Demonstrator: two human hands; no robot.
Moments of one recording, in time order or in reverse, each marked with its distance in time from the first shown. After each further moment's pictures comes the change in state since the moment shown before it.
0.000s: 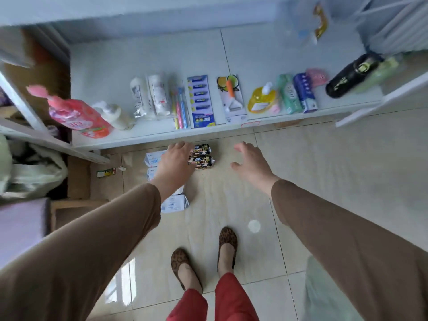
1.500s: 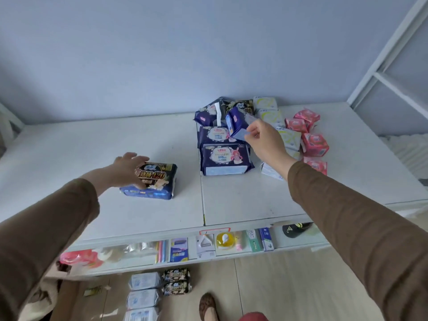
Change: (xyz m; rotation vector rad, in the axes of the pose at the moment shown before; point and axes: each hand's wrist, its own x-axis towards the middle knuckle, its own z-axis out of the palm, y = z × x) left_hand 0.186 0.148 -0.448 0.120 -0.029 -0.243; right_hand 0.165 -0.119 -0.565 0.122 0.507 -0.330
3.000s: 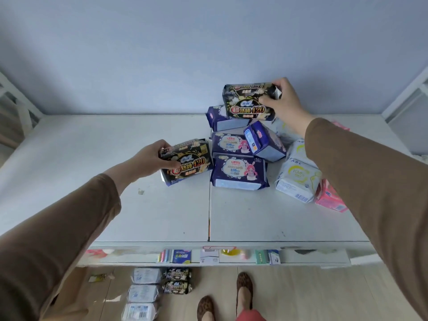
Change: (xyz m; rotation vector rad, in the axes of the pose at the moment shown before) left_hand 0.022 0.048 -0.017 -0.645 0.102 0.024; right_hand 0.152 -0.001 -0.012 0.347 -0.046 -0.044
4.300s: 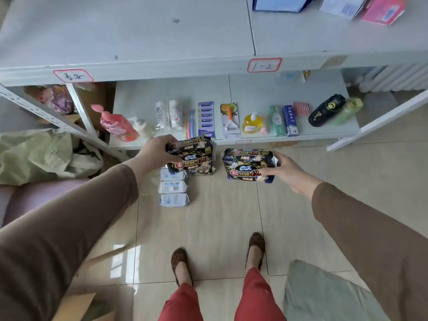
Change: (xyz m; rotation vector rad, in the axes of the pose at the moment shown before) left_hand -0.301 -0.297 0.139 0.274 -0.150 -0.046; right_hand -0.605 0.105 0.169 0.284 -0.399 0.731
